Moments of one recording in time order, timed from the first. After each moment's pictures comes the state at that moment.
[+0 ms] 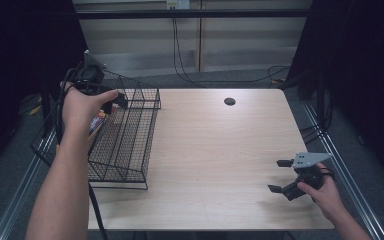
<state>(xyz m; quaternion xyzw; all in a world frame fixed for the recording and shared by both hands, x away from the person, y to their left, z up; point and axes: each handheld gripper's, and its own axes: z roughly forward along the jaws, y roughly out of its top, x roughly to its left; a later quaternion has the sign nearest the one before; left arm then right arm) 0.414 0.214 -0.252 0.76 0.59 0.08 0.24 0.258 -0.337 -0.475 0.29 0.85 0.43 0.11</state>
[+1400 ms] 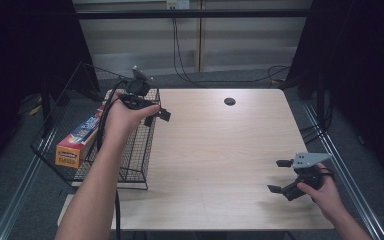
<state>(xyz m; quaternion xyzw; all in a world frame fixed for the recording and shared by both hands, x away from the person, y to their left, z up) 0.403 0.129 -0.289 0.83 0.47 0.03 0.30 0.257 -0.336 -0.474 0.29 0.85 0.43 0.11</state>
